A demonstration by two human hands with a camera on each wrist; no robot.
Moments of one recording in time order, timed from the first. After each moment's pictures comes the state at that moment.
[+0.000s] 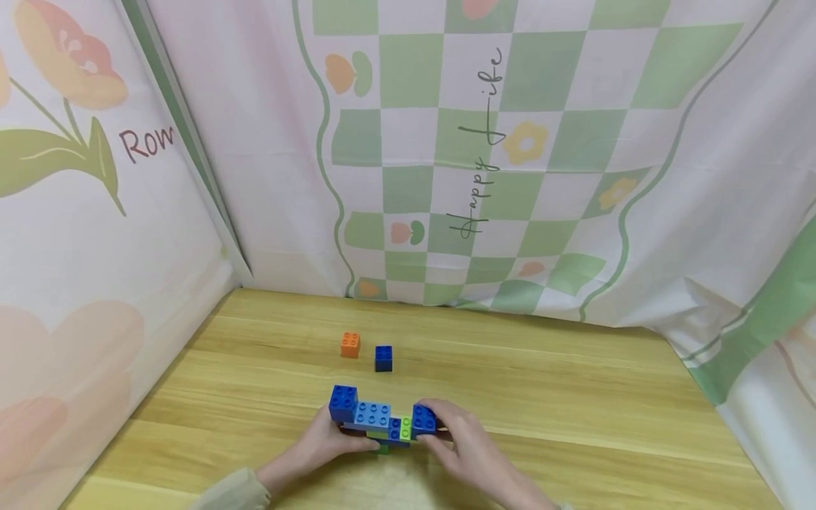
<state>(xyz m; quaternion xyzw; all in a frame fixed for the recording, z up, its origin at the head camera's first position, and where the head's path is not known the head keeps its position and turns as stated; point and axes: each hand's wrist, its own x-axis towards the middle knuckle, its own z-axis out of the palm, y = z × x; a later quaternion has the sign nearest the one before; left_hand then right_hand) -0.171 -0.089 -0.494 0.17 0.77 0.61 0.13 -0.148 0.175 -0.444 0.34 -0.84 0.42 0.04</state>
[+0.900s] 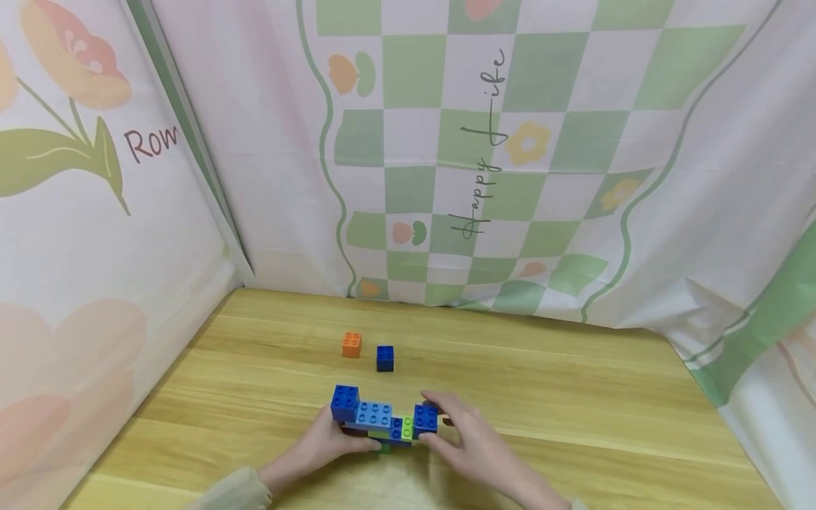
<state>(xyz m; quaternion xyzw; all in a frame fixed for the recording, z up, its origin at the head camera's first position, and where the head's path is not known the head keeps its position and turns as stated) -0.171 -0.089 -0.498 0.18 0.77 0.60 0.13 -0.148 0.182 -0.432 0.34 -0.87 0.35 0.07</state>
